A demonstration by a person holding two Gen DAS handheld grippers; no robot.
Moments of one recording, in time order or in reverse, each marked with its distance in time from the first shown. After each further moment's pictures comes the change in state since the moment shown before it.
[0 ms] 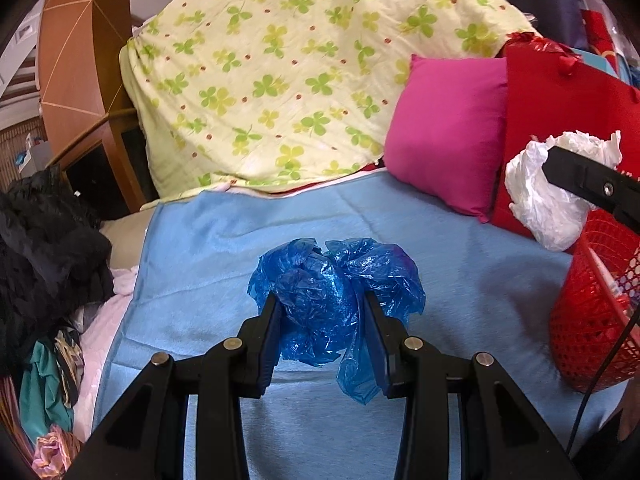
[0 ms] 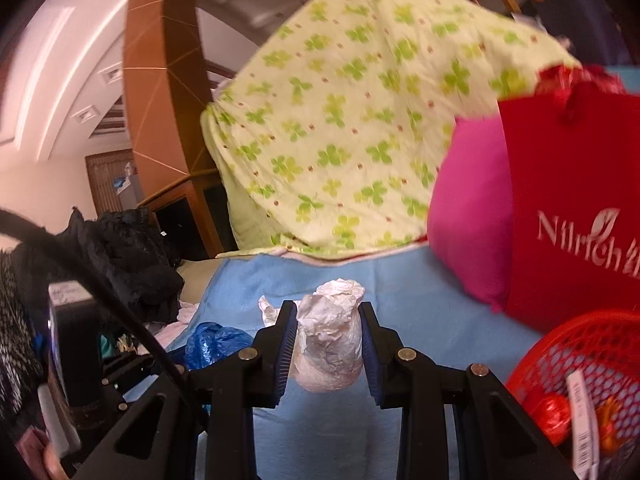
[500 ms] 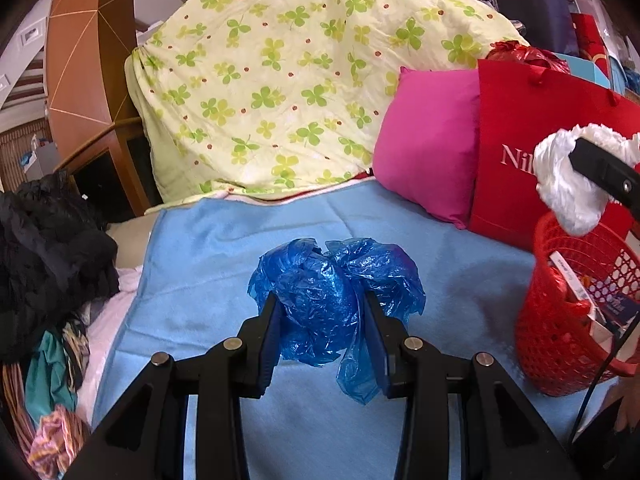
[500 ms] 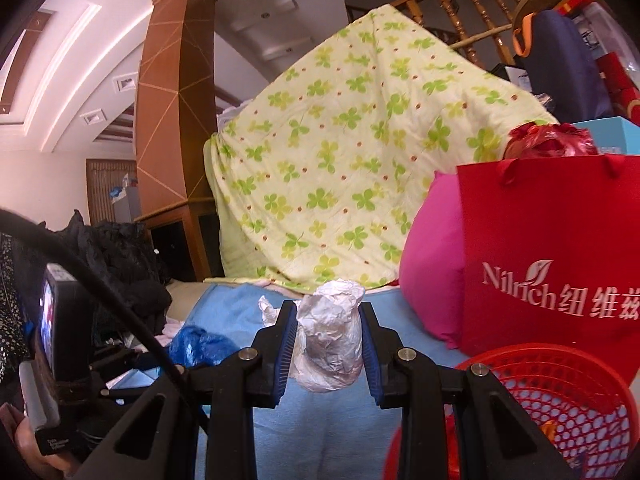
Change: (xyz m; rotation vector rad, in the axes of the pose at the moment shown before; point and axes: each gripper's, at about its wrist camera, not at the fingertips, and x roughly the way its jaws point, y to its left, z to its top) left arm -0.042 -0.037 -0.003 -0.011 -0.007 0.013; right arm -0.072 -0.014 -0.002 -0.064 -0.148 -0.060
